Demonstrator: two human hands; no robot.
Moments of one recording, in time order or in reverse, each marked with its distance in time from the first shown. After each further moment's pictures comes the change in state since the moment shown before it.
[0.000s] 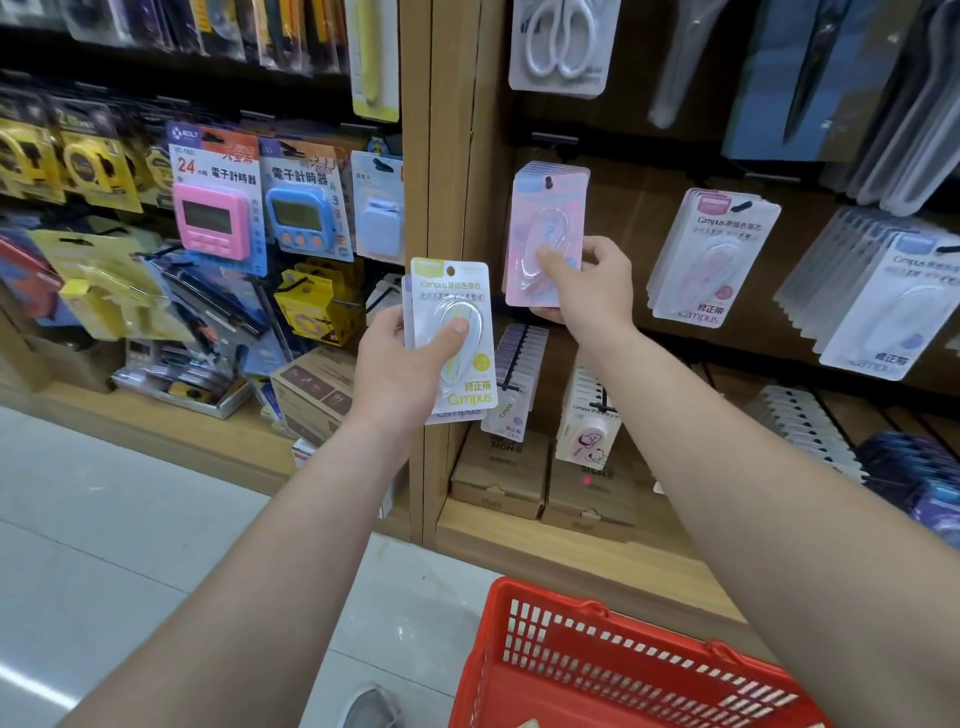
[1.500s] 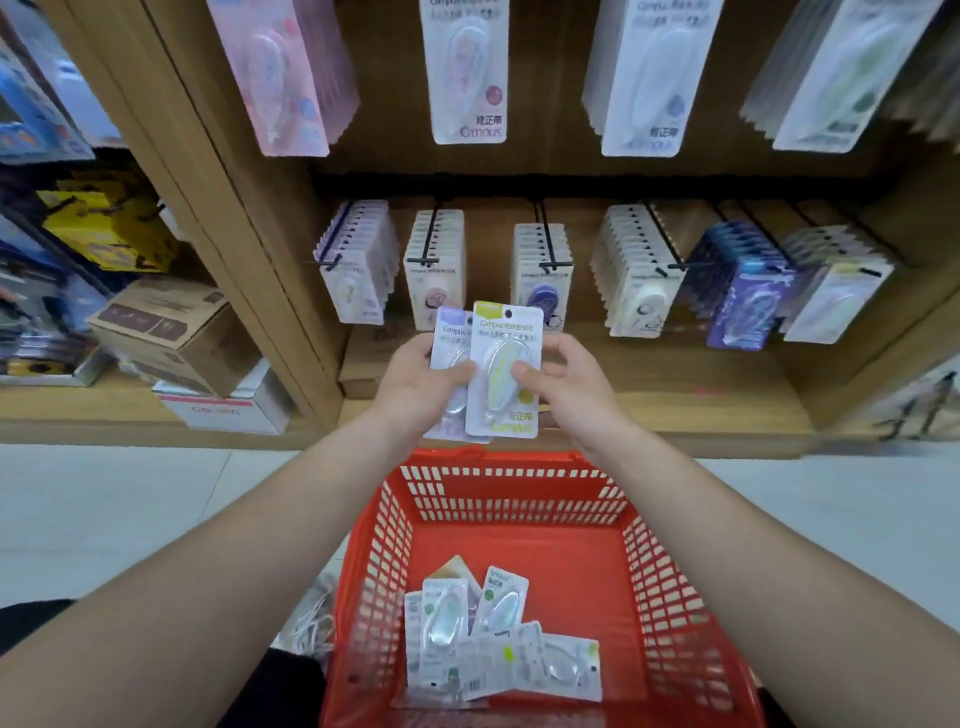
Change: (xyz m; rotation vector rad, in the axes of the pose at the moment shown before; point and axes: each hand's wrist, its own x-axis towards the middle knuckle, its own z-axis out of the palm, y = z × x) left_hand -0.107 -0.130 0.134 0.319 -0.443 -0.269; right_hand -0.170 0.147 -0.214 0.106 -0.142 0.425
